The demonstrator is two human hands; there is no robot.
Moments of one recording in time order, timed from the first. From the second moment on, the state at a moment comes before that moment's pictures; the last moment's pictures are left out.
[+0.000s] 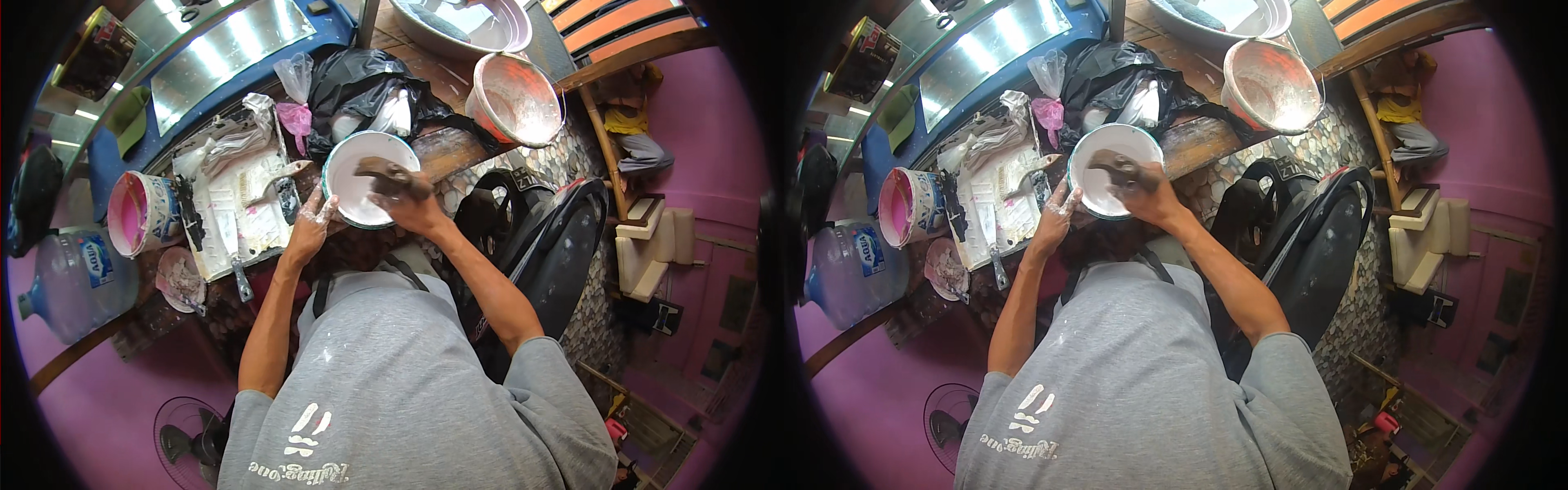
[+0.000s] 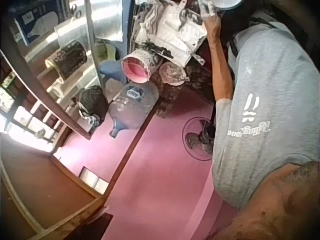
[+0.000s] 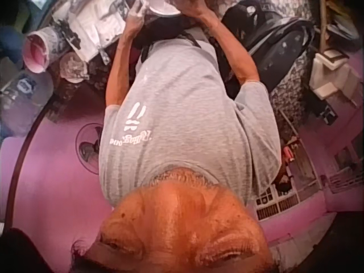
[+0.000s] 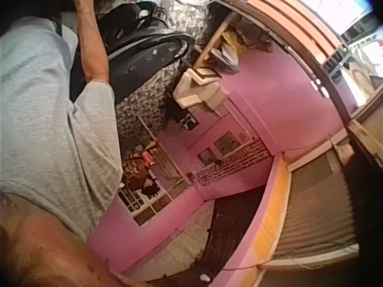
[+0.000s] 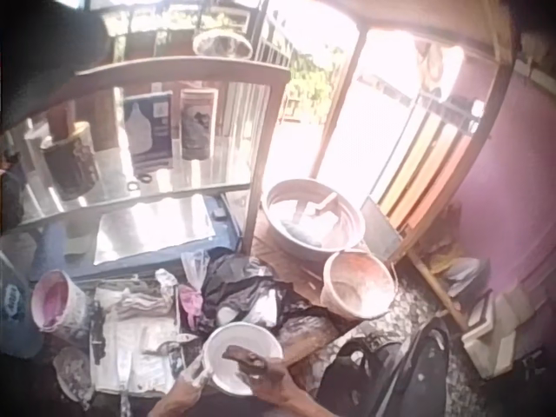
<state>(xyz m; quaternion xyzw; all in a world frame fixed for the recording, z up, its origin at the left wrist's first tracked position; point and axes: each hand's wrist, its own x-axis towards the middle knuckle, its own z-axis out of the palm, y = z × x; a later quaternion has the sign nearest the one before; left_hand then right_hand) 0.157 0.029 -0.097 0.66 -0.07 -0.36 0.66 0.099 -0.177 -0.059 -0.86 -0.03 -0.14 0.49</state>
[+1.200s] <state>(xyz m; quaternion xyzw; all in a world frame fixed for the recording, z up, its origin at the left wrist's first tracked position) 0.160 0.036 -0.122 0.74 -0.13 -0.26 0.61 0.115 -0.198 -0.052 -0.90 0.03 -0.20 0.40</state>
